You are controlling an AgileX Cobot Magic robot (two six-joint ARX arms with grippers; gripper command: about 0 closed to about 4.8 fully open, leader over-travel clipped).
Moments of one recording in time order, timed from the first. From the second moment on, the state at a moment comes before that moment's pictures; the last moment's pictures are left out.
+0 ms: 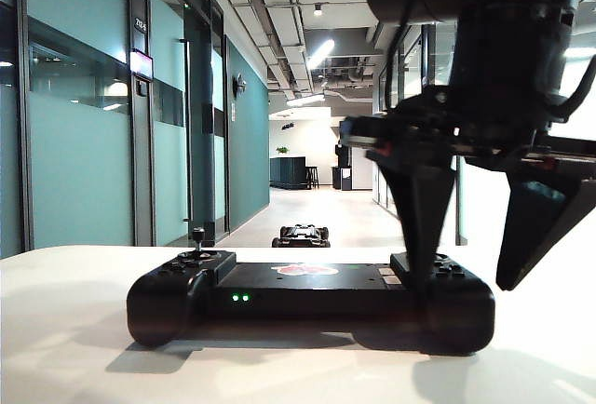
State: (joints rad) left arm -0.45 1.09 1.10 -0.69 0.43 0.01; right arm 0.73 1.48 0.95 -0.80 0.08 0.53
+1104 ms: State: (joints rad) left arm -0.45 1.09 1.10 -0.69 0.44 0.01; right arm 0.72 1.59 0.95 -0.73 0.05 0.53
